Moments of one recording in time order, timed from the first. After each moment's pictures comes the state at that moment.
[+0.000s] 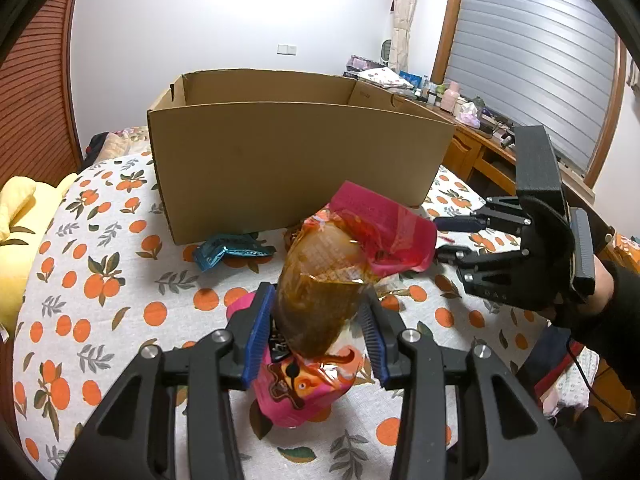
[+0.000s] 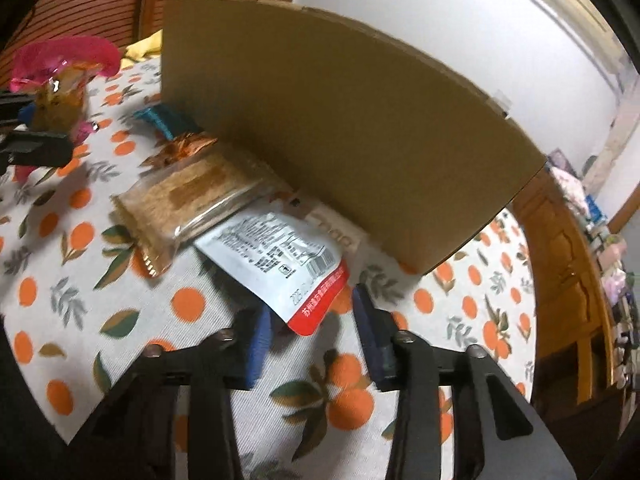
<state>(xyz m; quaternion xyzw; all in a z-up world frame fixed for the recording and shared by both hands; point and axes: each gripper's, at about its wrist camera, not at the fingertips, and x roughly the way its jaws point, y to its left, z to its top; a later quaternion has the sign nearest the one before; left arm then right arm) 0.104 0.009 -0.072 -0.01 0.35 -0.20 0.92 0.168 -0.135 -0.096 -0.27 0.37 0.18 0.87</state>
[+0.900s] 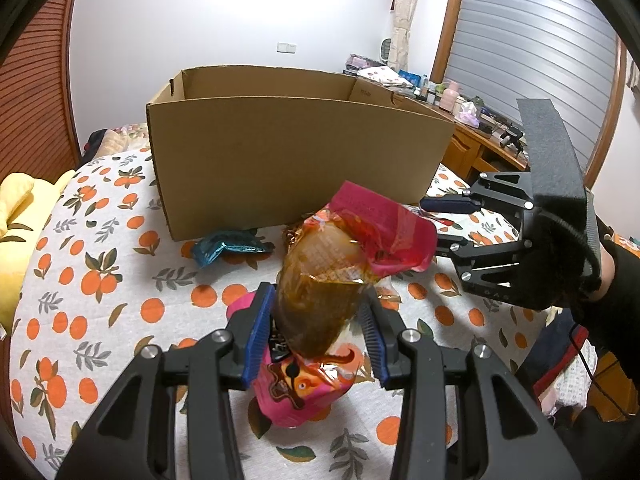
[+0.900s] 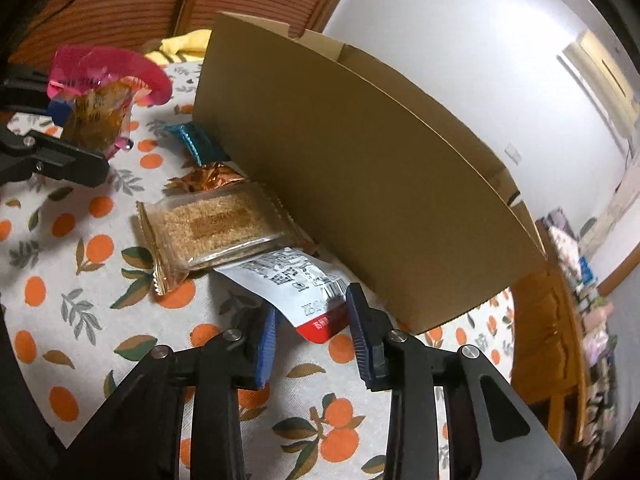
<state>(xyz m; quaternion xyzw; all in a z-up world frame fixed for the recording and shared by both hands) 0.104 0.010 -0.073 -0.02 0.35 -0.20 0.91 0.159 -0.102 -0.086 -0.35 0.31 0.22 0.85</state>
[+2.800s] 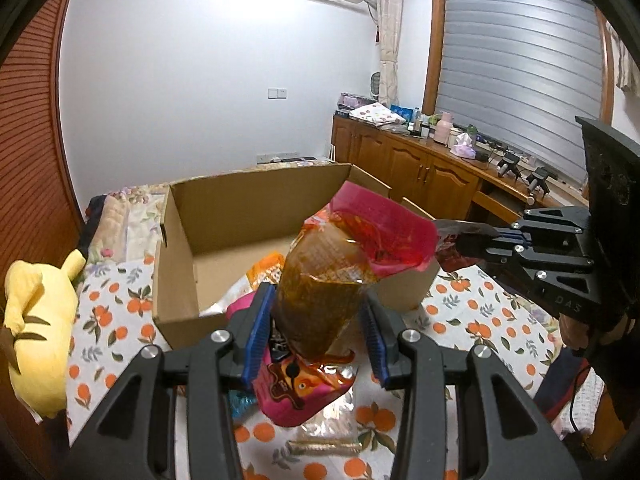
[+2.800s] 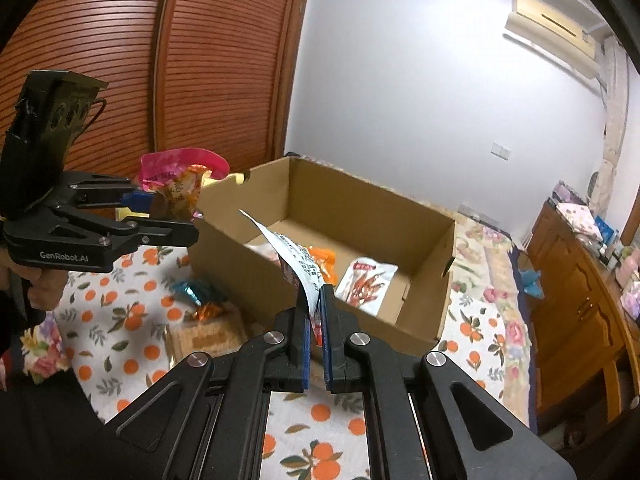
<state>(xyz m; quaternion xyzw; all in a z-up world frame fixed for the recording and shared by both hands) 0.167 -0.004 0.026 0.01 0.28 -0.20 0.94 0.170 -0.133 0.038 -0.17 0.26 0.25 0.92</state>
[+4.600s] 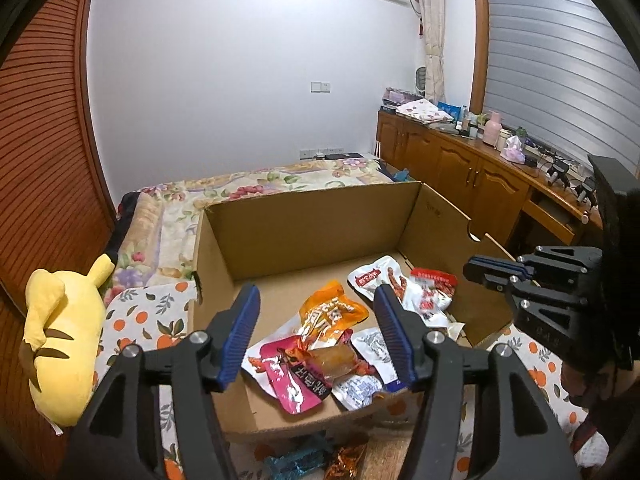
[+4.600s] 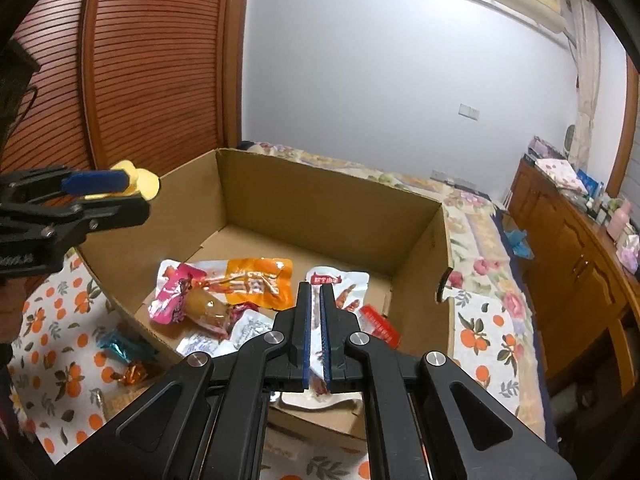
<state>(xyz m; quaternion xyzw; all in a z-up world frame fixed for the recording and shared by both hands) 0.248 0.003 0.026 0.02 0.29 -0.12 0.95 0.267 -0.130 0.012 -0.12 0.30 0.18 0.93</state>
